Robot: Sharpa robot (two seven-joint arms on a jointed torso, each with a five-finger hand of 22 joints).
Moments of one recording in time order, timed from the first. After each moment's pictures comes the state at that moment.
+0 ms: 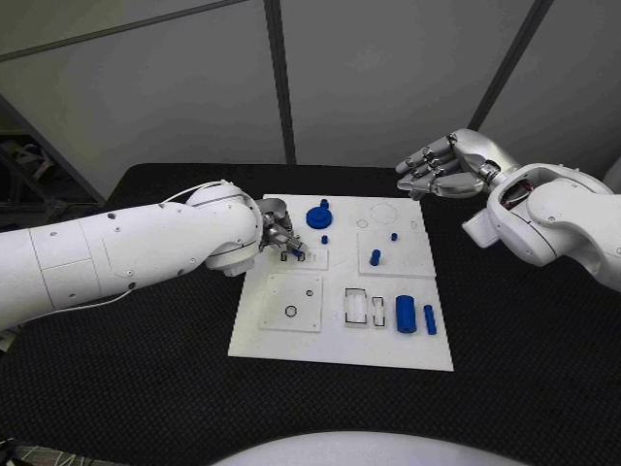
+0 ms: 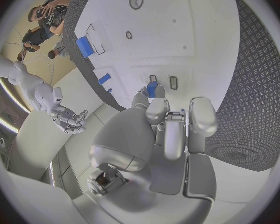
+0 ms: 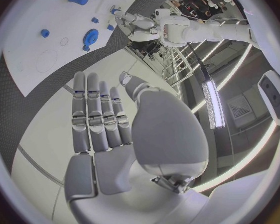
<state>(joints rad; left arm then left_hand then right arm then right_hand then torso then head) 1.32 -0.67 -0.13 1.43 -1.04 -0.06 -0.60 1.43 0.22 -0.32 0.05 0.52 1.03 0.05 0.24 1.04 1.42 -0.03 1.05 1.27 1.47 -0.09 1.51 1.31 0.11 1.30 0.02 1.33 1.13 1.26 -0.89 0.05 1.53 -0.86 -0.35 0.03 1.36 -0.20 0.39 0.08 0.15 1.04 0.16 0.07 0.17 1.21 0.11 0.07 0.17 1.31 0.04 0.09 0.35 0.17 1.09 0.14 0.36 0.44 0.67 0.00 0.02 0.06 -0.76</state>
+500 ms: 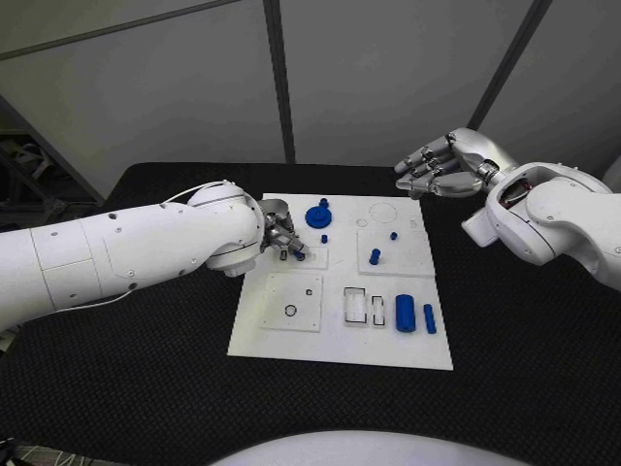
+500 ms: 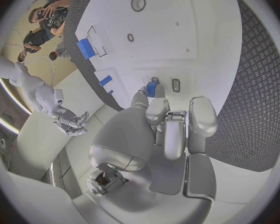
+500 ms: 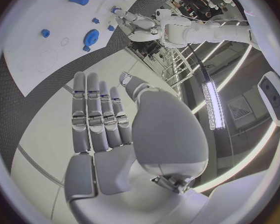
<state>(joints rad) 1.31 -0.66 -0.13 1.43 -1.05 -0.05 -0.60 1.41 0.21 -0.32 0.04 0.52 1.04 0.04 0.24 1.04 1.42 -0.04 1.05 1.27 1.47 -0.09 1.51 1.31 0.11 1.30 0.02 1.33 1.13 1.26 -0.89 0.05 1.53 -0.87 -0.35 0.03 1.36 -0.20 0.39 0.08 0.15 1.04 0.16 0.07 0.17 1.21 0.11 0.07 0.17 1.31 0.04 0.09 0.35 0.17 1.09 0.14 0.36 0.44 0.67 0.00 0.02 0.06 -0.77</state>
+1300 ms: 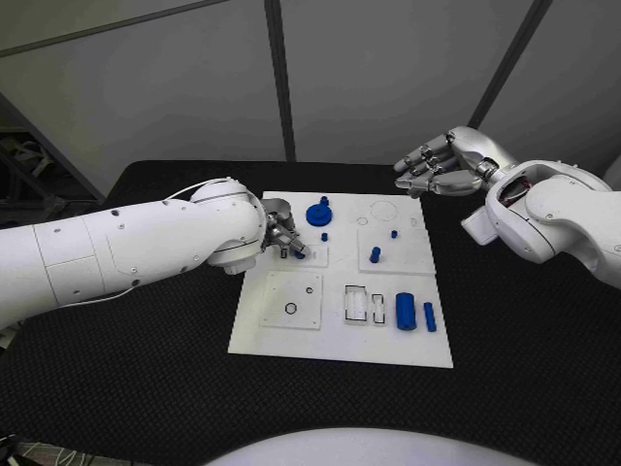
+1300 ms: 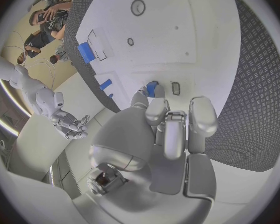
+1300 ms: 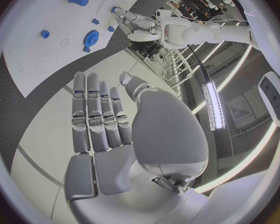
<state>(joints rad) 1.32 -0.65 -0.13 1.43 -1.05 -0.01 -0.60 1.41 0.21 -0.32 0.04 0.51 1.04 0.04 0.23 1.05 1.43 -0.04 1.05 1.27 1.47 -0.09 1.51 1.31 0.11 1.30 0.02 1.33 1.13 1.26 -0.88 0.05 1.53 -0.87 -0.34 0.02 1.36 -0.20 0.39 0.08 0.15 1.04 0.16 0.07 0.17 1.20 0.11 0.07 0.17 1.31 0.04 0.09 0.35 0.17 1.09 0.14 0.35 0.43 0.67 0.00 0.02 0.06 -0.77</state>
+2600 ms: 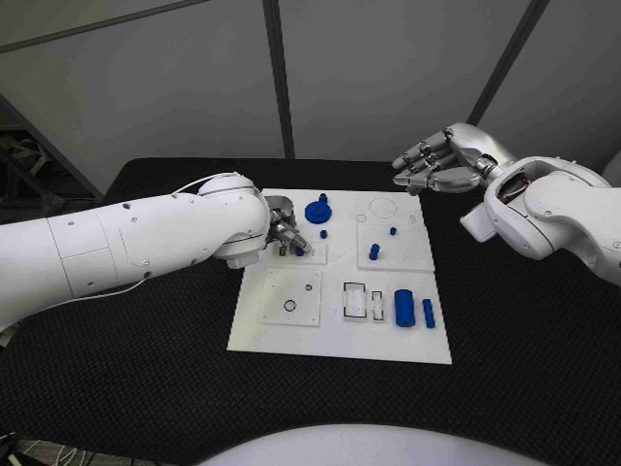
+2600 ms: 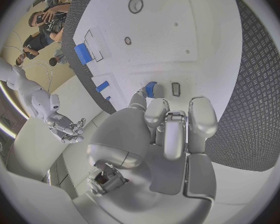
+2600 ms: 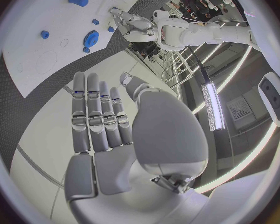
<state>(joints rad) 1.32 -0.61 -0.13 1.37 -1.05 0.04 -0.61 1.28 0.21 -0.23 -0.07 0.49 1.08 0.02 0.23 1.07 1.44 -0.04 1.05 1.28 1.47 -0.09 1.52 1.31 0.11 1.30 0.01 1.33 1.15 1.26 -0.88 0.05 1.54 -0.88 -0.34 0.02 1.36 -0.19 0.38 0.09 0.15 1.04 0.16 0.07 0.17 1.20 0.11 0.07 0.17 1.31 0.04 0.08 0.34 0.17 1.09 0.15 0.35 0.43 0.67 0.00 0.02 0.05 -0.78</state>
